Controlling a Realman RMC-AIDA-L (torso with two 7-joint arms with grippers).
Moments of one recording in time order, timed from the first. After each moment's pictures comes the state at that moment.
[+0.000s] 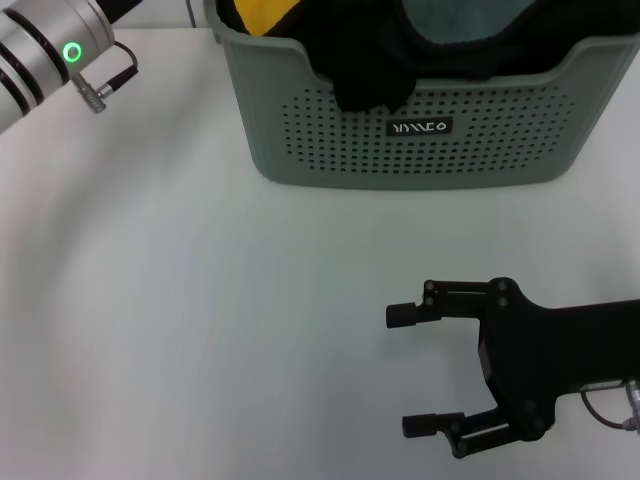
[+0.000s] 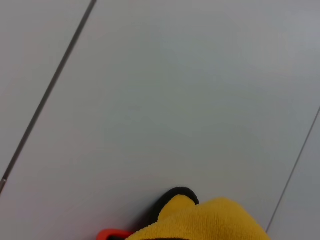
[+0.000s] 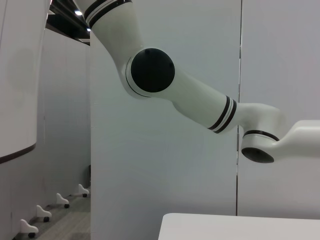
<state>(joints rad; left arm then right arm) -0.68 -2.09 0.83 0.51 1.24 1.04 -1.43 0.38 2.03 -1.42 -0.75 1.75 1.77 -2.15</state>
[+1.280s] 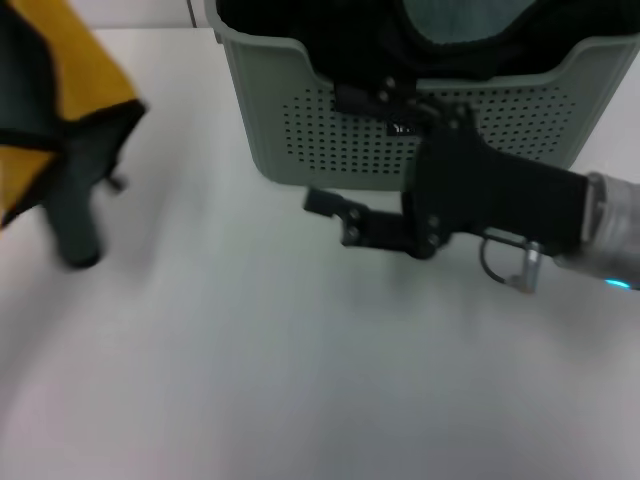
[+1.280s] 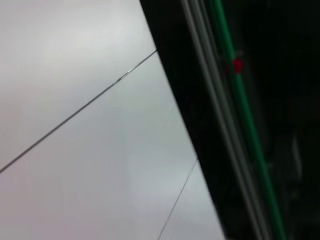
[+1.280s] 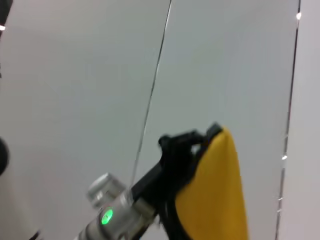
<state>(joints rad) -0.43 -2.10 0.97 0.23 0.58 2.03 -1.30 0.46 2.03 -1.79 -0.68 2.47 1.47 -2.47</state>
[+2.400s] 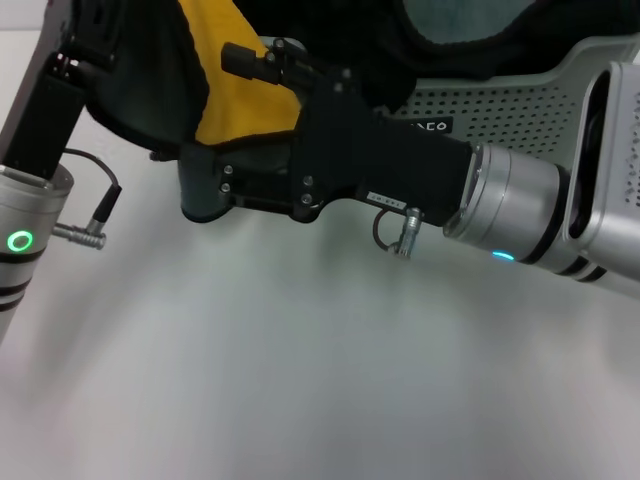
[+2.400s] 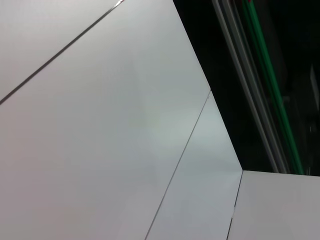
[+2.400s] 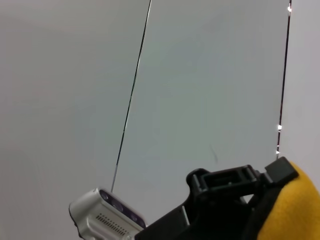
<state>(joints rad) -0.59 -2.11 1.03 -0.03 0.66 1.99 -0.98 0.52 2.03 -2.10 -0.84 2.78 1.13 -2.55</state>
